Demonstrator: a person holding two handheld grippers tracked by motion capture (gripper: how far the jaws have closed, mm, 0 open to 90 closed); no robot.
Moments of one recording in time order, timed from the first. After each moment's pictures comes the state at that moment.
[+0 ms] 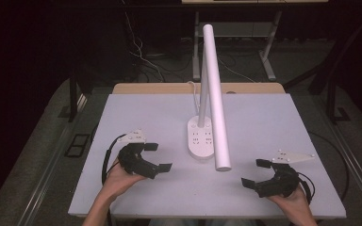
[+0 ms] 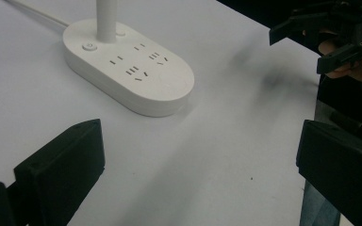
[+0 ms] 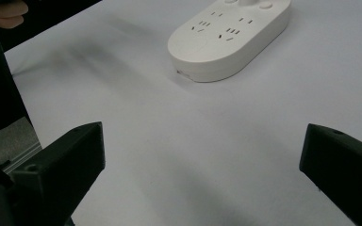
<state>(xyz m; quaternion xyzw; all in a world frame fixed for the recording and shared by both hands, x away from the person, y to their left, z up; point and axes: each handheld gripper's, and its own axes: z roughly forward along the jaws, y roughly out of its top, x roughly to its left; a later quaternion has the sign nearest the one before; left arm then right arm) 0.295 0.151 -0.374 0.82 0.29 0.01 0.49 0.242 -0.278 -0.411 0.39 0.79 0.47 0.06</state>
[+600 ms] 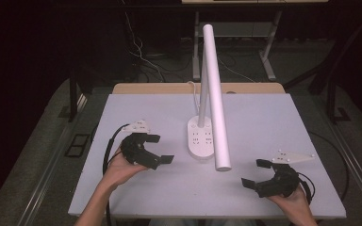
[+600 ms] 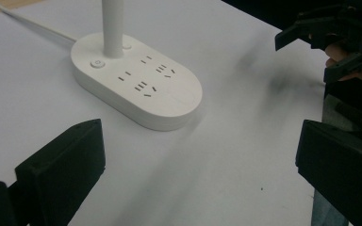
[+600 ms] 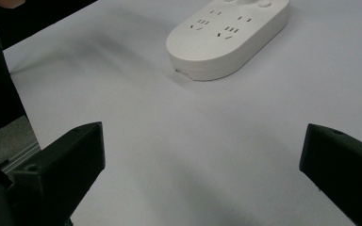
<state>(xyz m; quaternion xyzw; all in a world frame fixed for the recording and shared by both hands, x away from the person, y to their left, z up) 0.316 0.144 -0.356 0.83 0.28 0.02 0.48 0.242 -0.279 -0.413 0.39 0.79 0.47 0.06</state>
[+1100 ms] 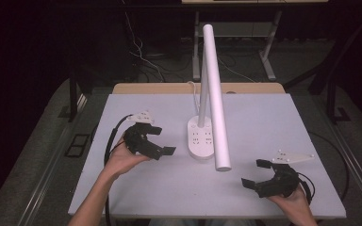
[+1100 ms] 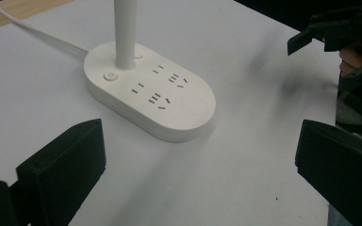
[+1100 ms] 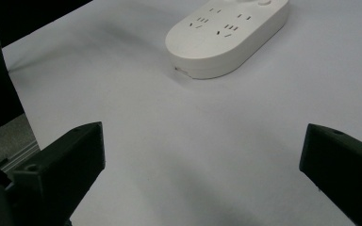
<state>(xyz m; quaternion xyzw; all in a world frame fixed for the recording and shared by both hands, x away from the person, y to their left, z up) 0.337 0.136 -0.344 0.85 0.27 0.02 0.46 0.242 -0.279 -0.413 0.39 0.79 0.47 0.06</state>
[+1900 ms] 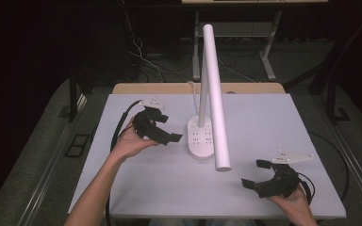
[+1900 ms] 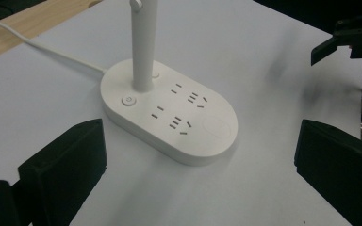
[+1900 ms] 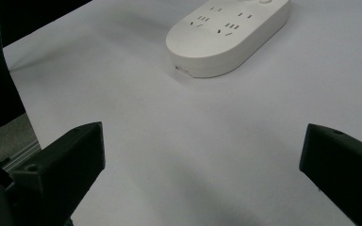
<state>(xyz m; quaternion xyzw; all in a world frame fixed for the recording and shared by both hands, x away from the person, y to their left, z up) 0.375 0.115 -0.330 0.86 0.26 0.03 0.43 0.242 -0.279 -0.414 0.39 0.79 0.47 0.06</state>
